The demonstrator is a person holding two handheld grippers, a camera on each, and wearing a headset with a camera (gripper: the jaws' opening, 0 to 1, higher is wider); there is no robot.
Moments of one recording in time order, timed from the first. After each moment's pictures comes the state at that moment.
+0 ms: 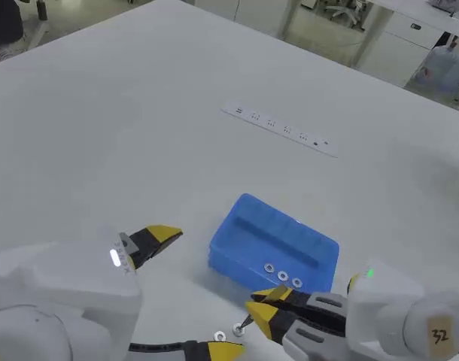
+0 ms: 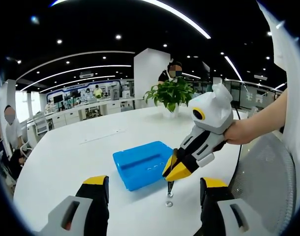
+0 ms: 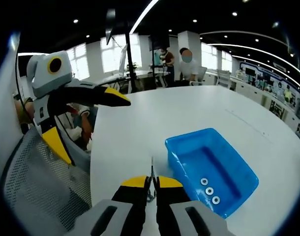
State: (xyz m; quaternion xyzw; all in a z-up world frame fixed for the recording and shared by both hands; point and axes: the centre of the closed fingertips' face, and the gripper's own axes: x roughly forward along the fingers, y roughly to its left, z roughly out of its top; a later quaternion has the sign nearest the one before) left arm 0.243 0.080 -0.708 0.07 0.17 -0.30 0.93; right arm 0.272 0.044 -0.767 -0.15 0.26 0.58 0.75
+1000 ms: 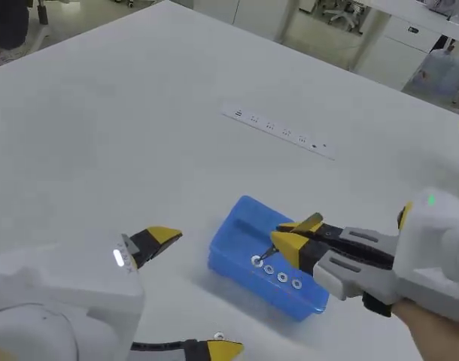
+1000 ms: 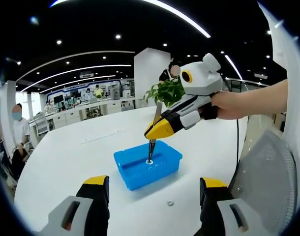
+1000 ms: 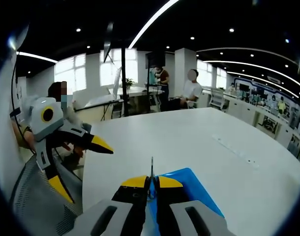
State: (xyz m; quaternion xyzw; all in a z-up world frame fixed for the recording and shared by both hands) left arm 0.243 0.082 -0.709 0.07 0.17 -0.30 0.94; right arm 0.322 0.055 -0.692 -0.13 0.19 0.57 0.79
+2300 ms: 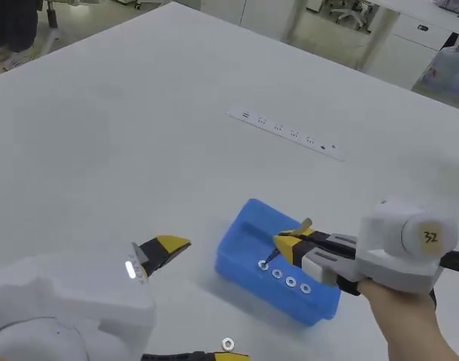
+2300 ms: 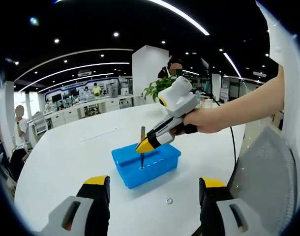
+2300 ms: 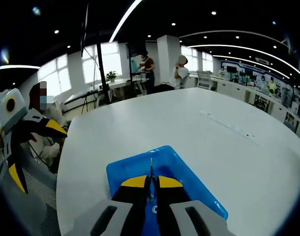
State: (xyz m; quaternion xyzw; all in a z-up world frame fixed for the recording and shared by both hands) left arm 0.242 0.080 -0.714 0.08 0.18 -0.31 0.93; right arm 0.376 0.050 -0.763 -0.12 0.25 0.52 0.81
